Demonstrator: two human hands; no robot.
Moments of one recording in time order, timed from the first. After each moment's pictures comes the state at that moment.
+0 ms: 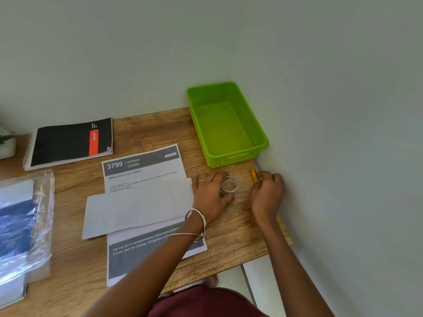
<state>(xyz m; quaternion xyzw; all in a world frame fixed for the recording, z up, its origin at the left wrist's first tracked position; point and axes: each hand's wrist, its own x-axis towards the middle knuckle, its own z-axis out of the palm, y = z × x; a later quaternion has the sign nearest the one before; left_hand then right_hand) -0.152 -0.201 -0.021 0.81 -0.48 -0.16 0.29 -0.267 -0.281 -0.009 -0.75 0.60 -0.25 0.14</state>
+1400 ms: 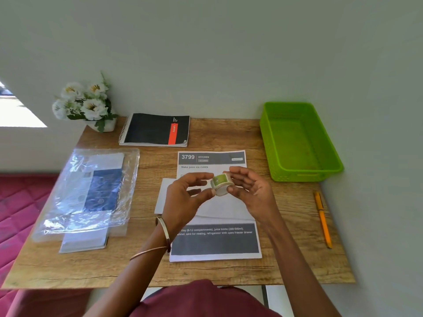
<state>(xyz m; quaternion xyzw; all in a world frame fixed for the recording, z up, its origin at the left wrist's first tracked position) -0.051 -0.035 0.052 0.76 -0.25 -0.20 0.56 -0.151 -0.188 0.034 -0.64 0.20 -0.20 0.72</state>
